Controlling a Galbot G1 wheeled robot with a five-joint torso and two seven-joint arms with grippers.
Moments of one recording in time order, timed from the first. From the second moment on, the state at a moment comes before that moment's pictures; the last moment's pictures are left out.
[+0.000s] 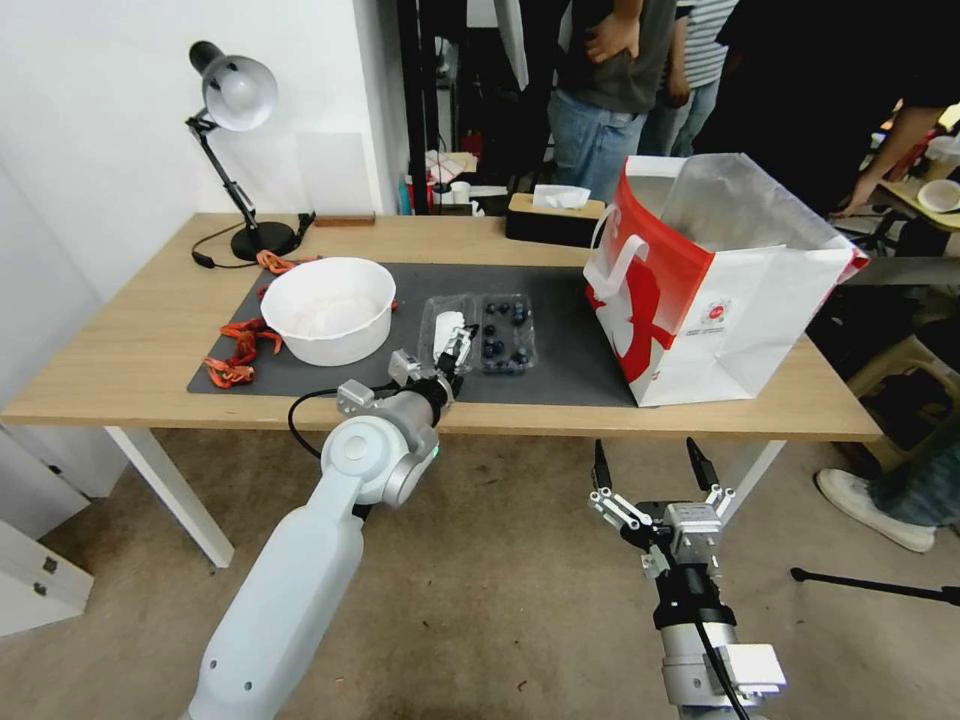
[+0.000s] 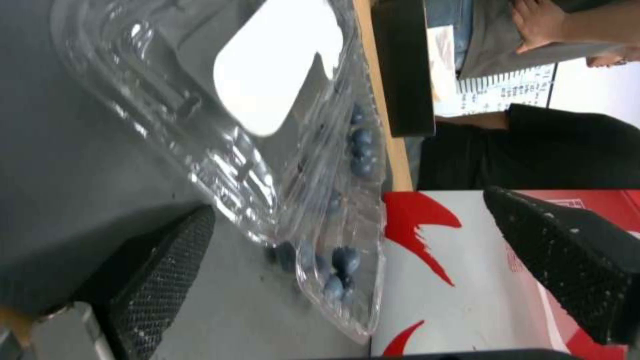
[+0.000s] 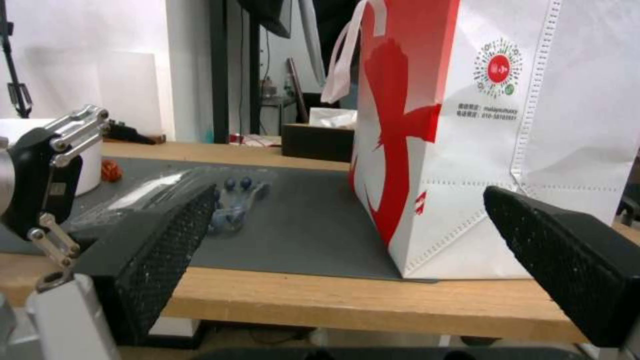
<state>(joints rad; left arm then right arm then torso) 0.89 -1.33 -0.15 -1.80 -1.74 0.07 -0.58 -1.77 1.22 0.24 2.28 -0.04 0.17 0.43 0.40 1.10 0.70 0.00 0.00</state>
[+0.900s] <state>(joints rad) 0.90 -1.28 -0.02 -1.81 -1.35 -0.06 -0.30 -1.78 1.23 0.23 2.27 -0.05 0.18 0.43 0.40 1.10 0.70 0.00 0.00</state>
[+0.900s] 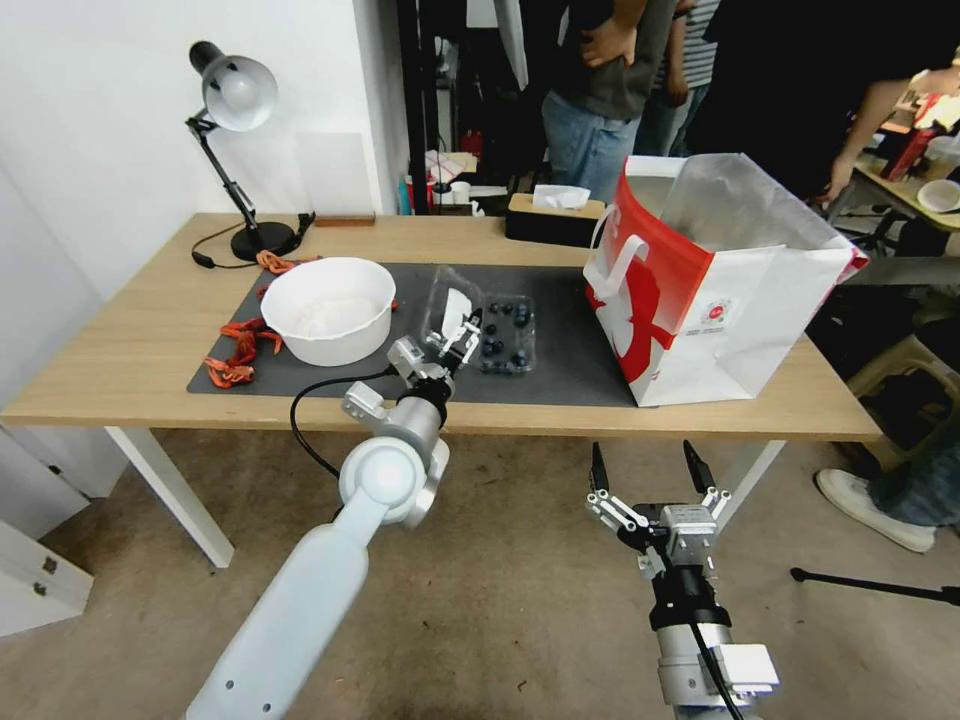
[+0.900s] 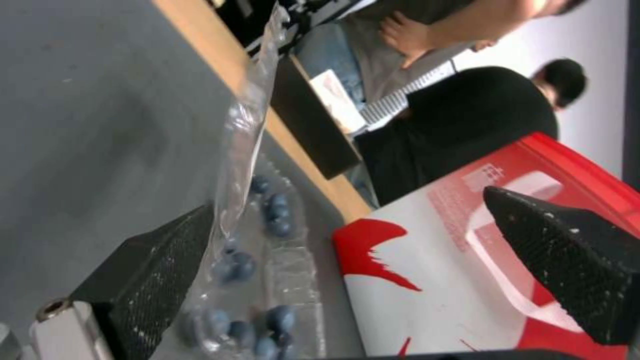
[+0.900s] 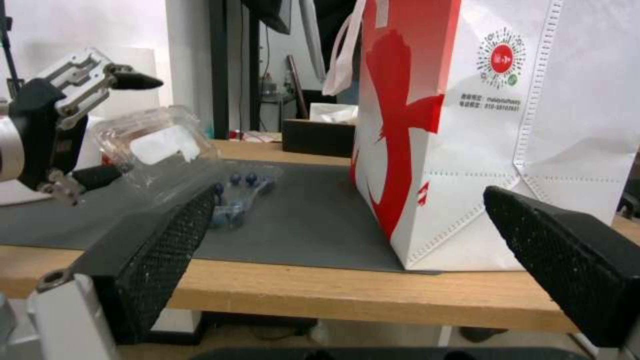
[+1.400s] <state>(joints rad) 0.83 -1.26 0.04 -1.80 -1.33 -0.09 -0.26 -1.78 1.24 0.23 2.26 -0.06 0.18 0.43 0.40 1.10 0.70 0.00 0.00</state>
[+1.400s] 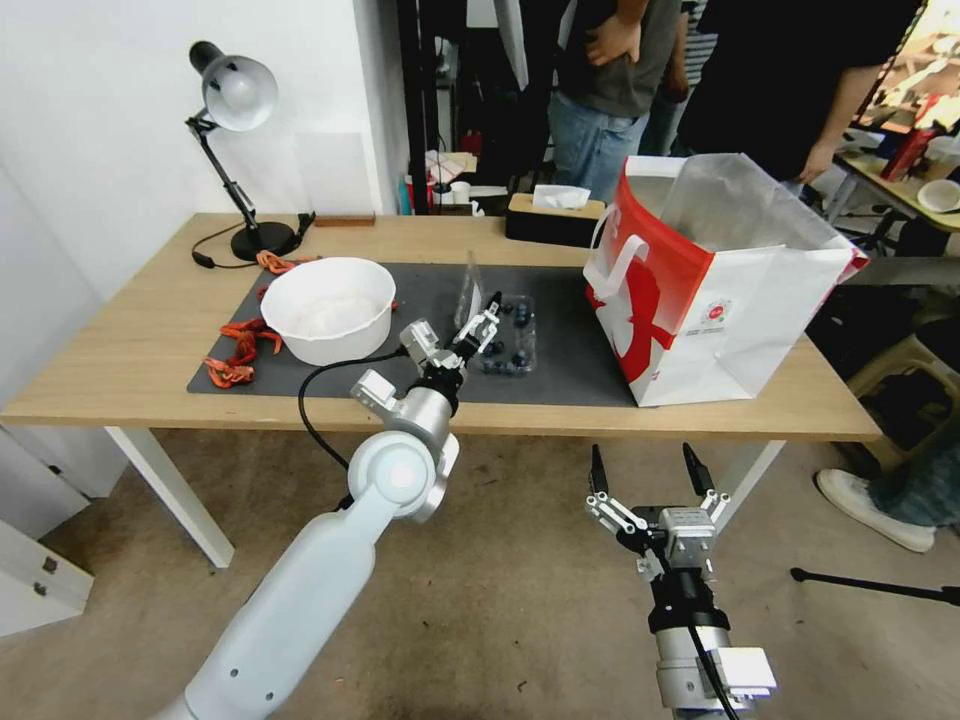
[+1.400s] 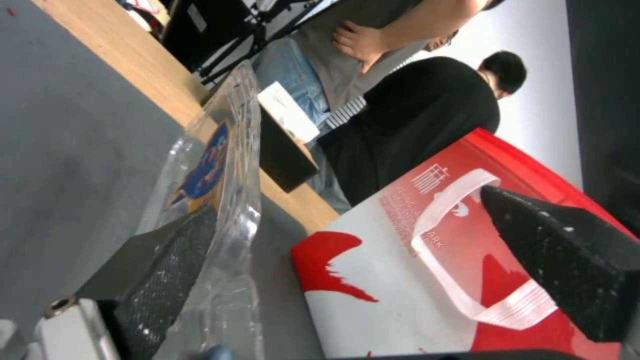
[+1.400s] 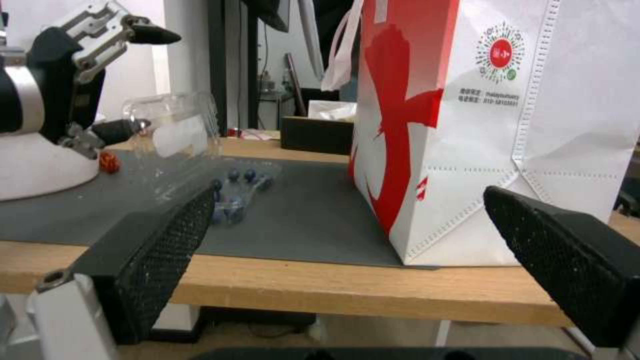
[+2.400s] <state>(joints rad) 0.76 -1.31 0.06 -1.71 -1.48 -0.10 -0.29 -1.78 1.24 0.24 2.24 -0.07 0.19 0.44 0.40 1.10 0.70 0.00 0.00</state>
